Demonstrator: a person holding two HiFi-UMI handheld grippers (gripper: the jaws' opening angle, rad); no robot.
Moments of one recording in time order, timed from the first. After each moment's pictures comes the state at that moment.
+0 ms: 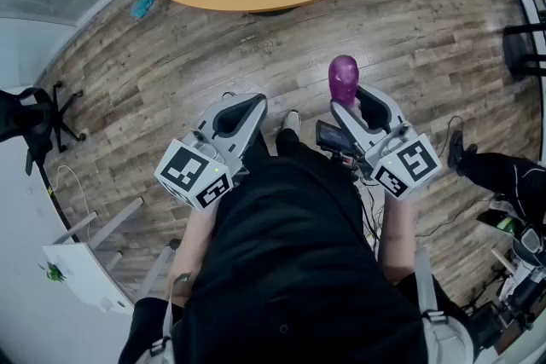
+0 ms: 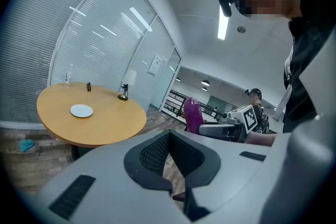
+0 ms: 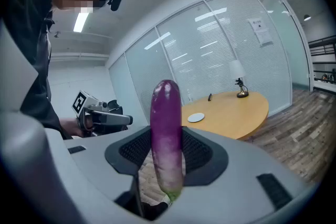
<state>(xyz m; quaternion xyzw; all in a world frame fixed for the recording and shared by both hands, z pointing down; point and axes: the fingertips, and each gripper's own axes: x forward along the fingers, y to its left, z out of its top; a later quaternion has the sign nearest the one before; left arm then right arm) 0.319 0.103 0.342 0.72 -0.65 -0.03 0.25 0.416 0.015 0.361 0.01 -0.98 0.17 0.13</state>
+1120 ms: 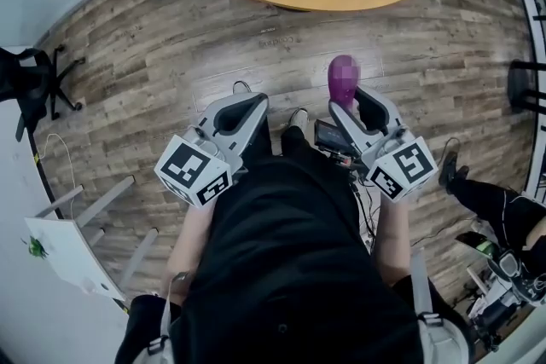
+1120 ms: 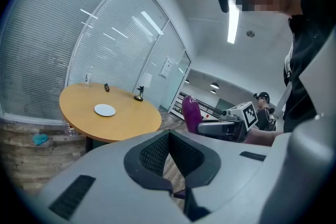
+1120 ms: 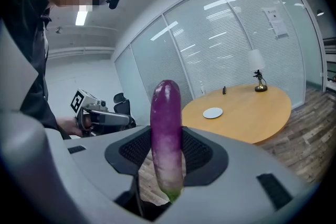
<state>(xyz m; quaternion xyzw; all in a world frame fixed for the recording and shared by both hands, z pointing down) 0.234 0.171 0.352 0.68 -0.68 -0.04 0.26 0.316 0.074 0.368 -0.04 -0.97 0.16 0.17</state>
